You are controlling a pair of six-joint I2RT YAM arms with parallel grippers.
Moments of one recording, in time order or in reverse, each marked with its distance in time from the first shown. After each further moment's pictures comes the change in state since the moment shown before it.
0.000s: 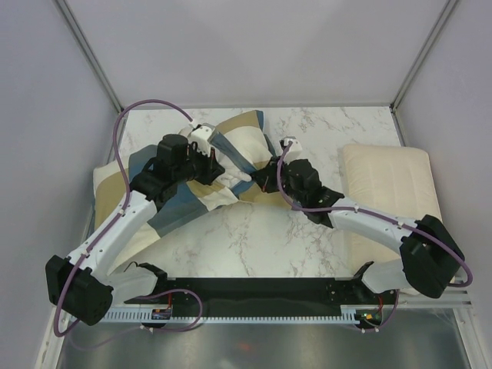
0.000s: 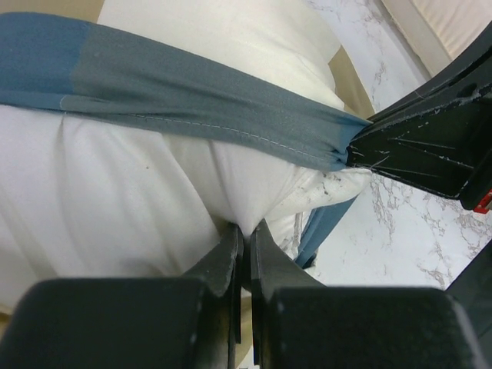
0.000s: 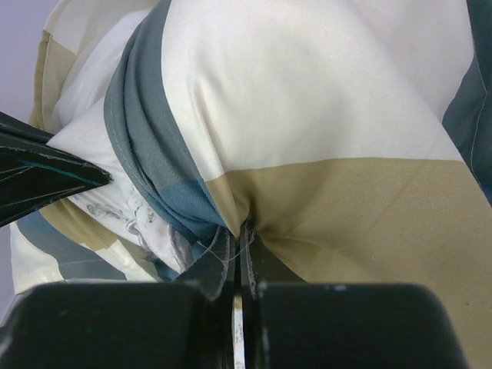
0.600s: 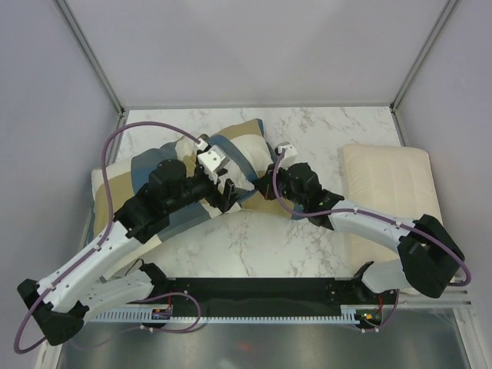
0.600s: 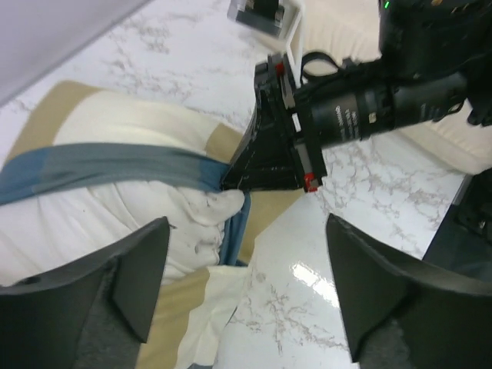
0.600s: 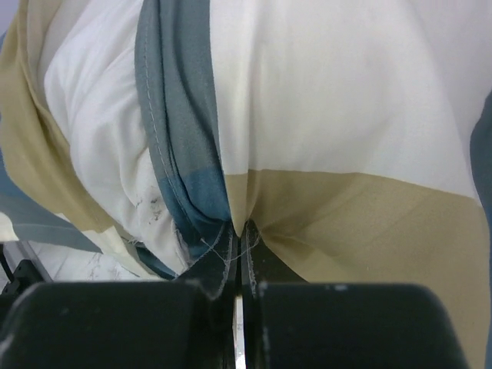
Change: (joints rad) left arm -0.311 -0.214 -0.041 0.036 -0.116 0.109; right arm -0.002 0.002 -0.042 -0.008 -0.099 -0.125
